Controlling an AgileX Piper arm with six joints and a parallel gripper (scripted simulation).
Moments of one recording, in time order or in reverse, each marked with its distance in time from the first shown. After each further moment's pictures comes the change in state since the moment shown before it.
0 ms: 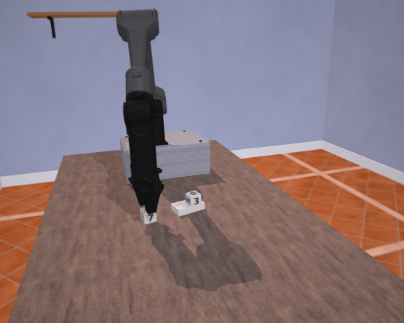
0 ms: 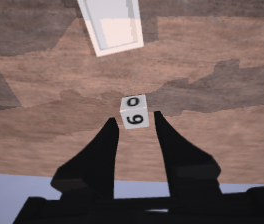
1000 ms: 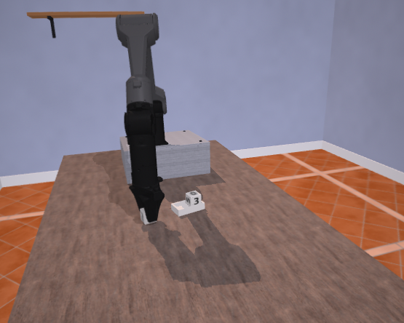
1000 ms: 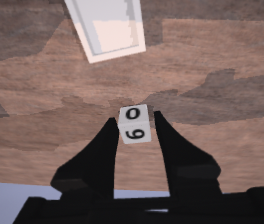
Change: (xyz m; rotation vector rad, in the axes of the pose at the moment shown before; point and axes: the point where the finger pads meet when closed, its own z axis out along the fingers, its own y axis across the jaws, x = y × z) arm 0.000 0.000 0.022 -0.001 0.000 0.000
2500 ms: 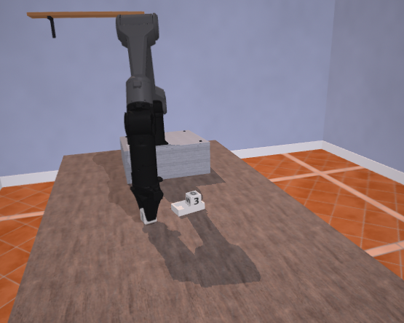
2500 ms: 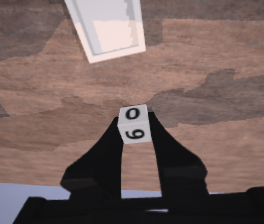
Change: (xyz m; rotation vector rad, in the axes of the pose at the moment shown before) arm 0.000 0.000 0.000 0.000 0.000 0.000
